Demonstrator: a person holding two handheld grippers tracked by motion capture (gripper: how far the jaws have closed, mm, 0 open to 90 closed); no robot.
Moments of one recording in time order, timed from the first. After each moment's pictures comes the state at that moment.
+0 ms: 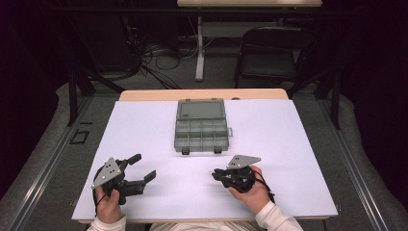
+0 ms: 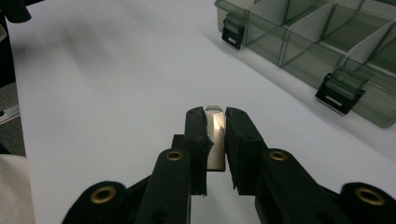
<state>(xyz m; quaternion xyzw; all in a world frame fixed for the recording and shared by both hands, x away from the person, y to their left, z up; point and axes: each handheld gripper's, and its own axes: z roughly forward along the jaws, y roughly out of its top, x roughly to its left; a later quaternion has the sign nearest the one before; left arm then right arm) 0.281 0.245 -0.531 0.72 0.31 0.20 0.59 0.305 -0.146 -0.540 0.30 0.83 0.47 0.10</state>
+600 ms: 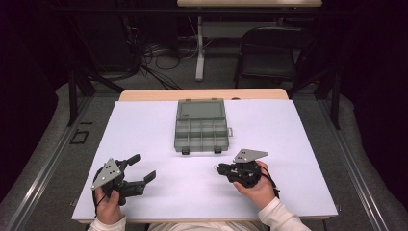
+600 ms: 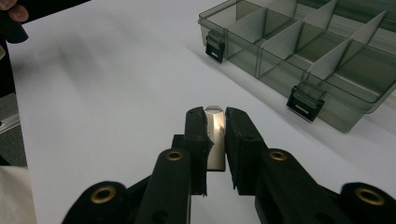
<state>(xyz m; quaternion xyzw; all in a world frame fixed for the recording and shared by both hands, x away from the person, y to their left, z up) 0.278 0.244 -0.530 0.72 0.30 0.20 0.59 0.311 -0.160 -0.524 0.31 0.82 0.47 0.11</state>
